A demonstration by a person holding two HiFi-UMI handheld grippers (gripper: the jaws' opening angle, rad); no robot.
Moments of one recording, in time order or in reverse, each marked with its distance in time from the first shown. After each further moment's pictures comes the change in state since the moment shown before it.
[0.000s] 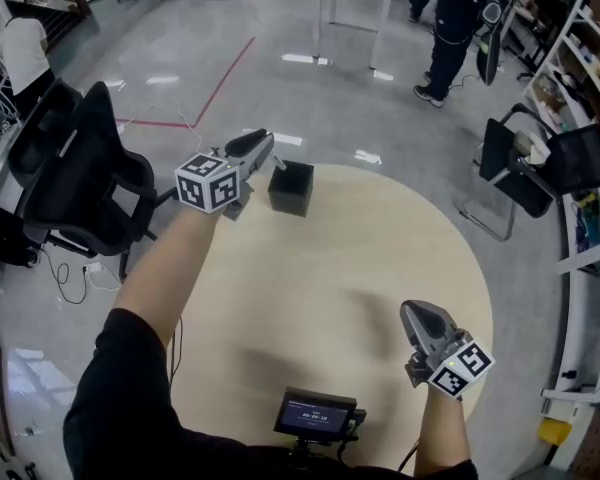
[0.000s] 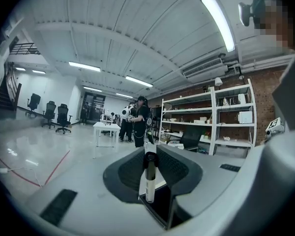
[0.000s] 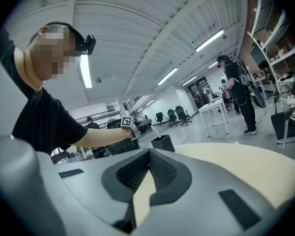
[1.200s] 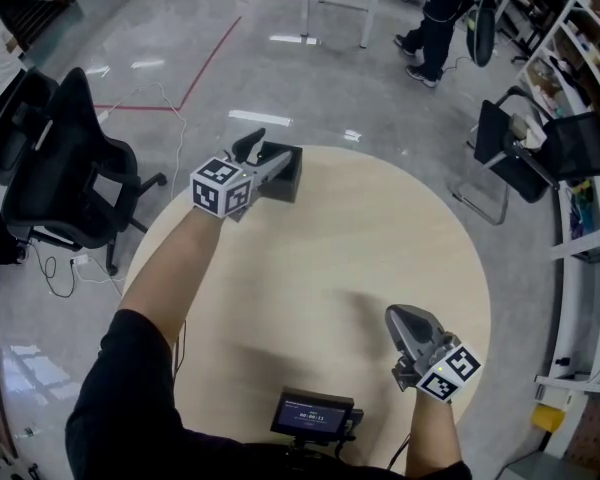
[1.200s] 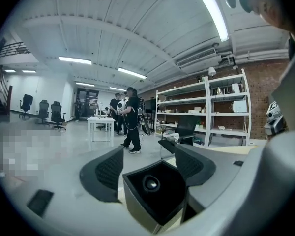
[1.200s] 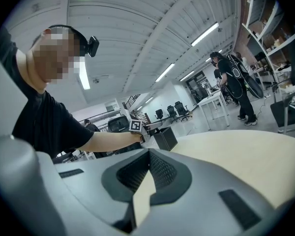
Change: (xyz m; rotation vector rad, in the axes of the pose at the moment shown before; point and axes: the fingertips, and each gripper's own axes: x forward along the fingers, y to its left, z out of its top) left arm 0.039 -0.021 -0.085 0.058 0.097 -0.054; right arm 0.006 0.007 -0.034 0.063 0.034 0.011
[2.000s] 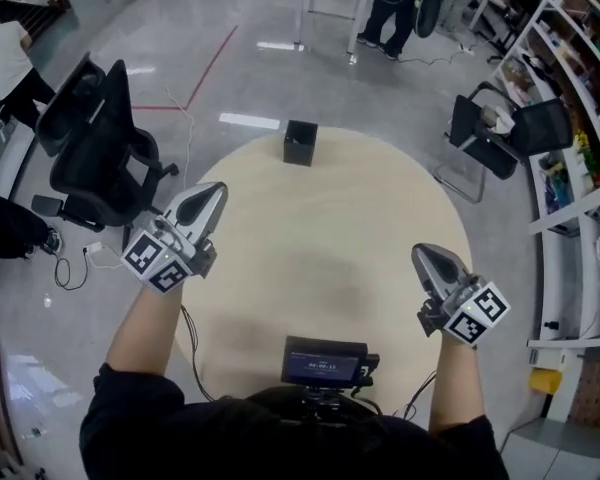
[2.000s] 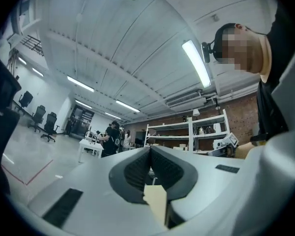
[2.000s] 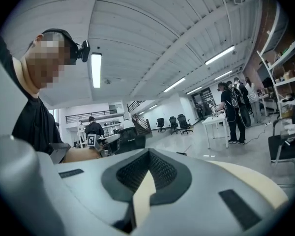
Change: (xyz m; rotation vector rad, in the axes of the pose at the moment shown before) left arm -0.362 -0.146 0.137 -0.108 -0.389 -0.107; right arm -0.066 0.157 0.115 -0.158 -0.072 -0.033
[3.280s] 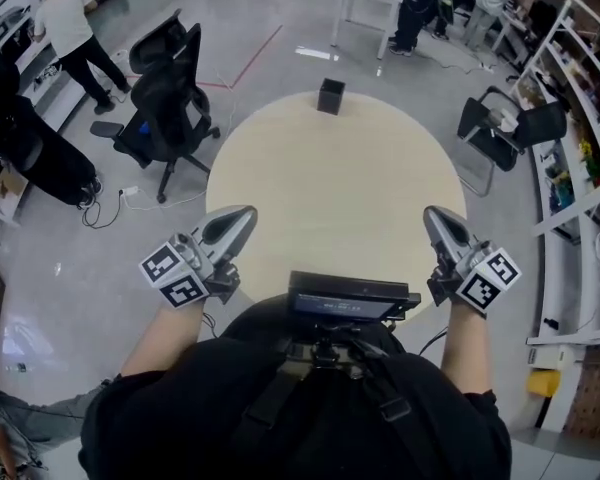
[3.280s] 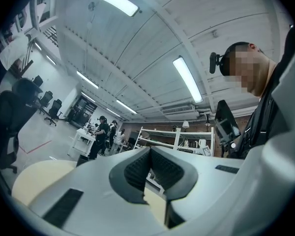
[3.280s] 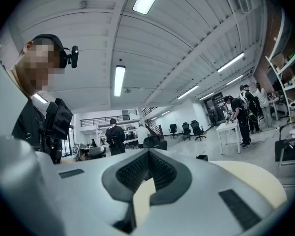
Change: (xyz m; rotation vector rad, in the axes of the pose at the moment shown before) left arm -0.205 -0.327 0.063 -0.169 -0.020 0.001; right arm -0.182 0.202 0.036 -0.019 -0.071 0.130
